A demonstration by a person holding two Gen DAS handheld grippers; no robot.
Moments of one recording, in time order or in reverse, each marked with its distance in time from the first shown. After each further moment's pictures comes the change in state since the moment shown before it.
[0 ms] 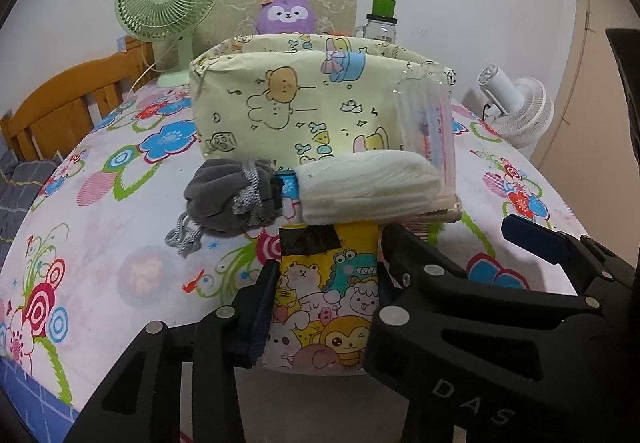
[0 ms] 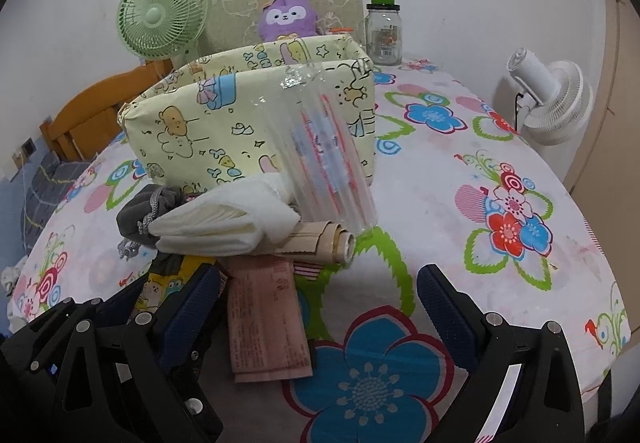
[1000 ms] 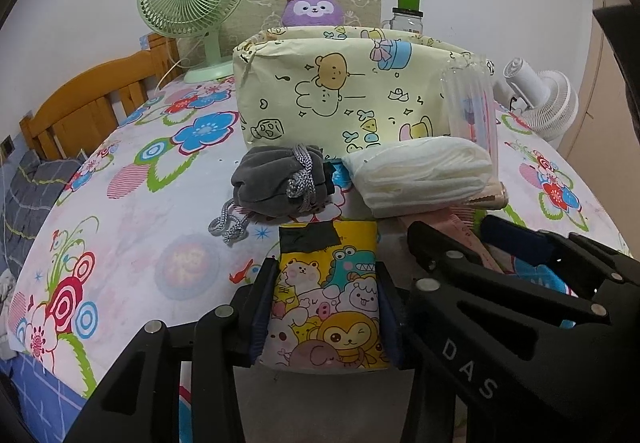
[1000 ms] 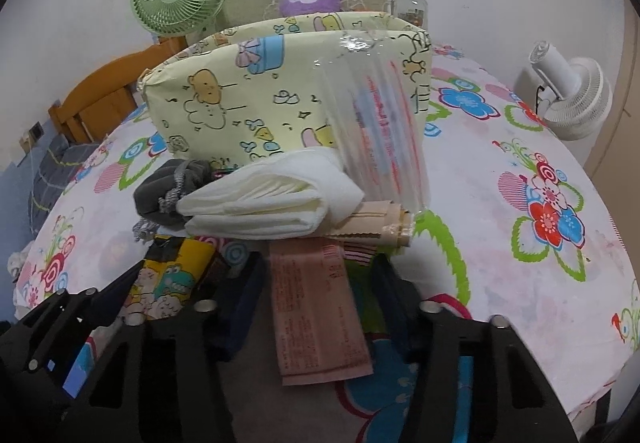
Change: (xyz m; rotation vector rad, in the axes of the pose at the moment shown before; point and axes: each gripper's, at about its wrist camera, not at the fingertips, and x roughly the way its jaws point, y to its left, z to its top) left arm 0.004 0.015 -0.007 0.007 0.011 0.102; right arm 0.014 0.024 -0.005 -0.023 0.061 0.043
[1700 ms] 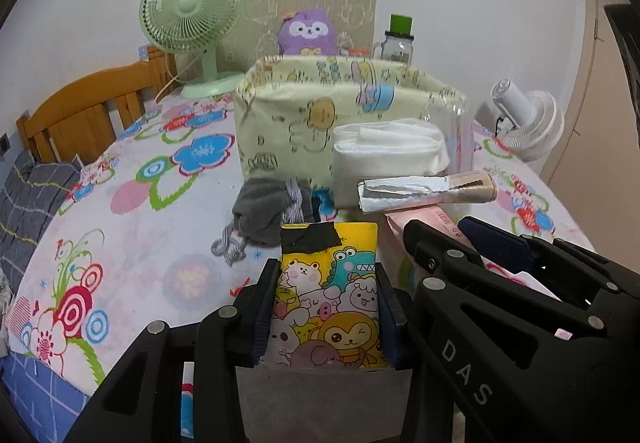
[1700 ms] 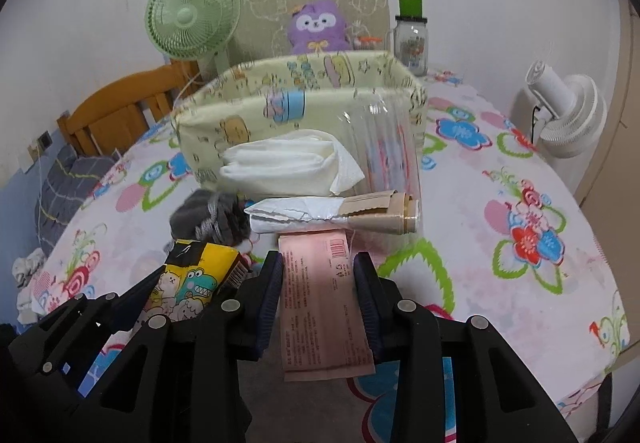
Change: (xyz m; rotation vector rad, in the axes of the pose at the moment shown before) left arm -0.028 0.001 0.012 -0.025 -0.058 -0.052; right arm -0.036 0.009 0.012 -0.006 -0.078 0.004
